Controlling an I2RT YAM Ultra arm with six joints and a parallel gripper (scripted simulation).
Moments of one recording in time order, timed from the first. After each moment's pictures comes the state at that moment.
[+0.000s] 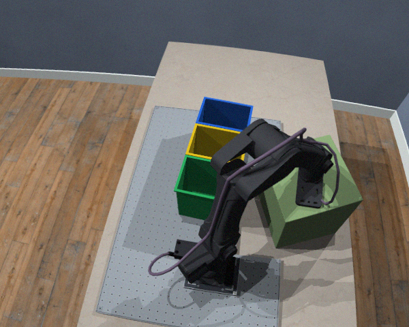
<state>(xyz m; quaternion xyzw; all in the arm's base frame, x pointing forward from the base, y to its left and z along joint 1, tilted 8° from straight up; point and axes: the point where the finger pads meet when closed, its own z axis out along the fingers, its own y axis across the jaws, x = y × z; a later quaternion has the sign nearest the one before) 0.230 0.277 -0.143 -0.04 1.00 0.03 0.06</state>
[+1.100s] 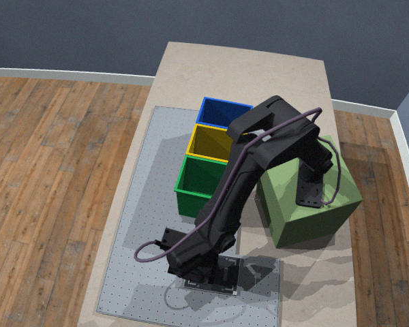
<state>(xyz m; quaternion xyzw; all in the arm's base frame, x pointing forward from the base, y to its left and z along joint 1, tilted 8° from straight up) 0.274 0.289 -0.076 -0.01 0.99 0.06 0.16</state>
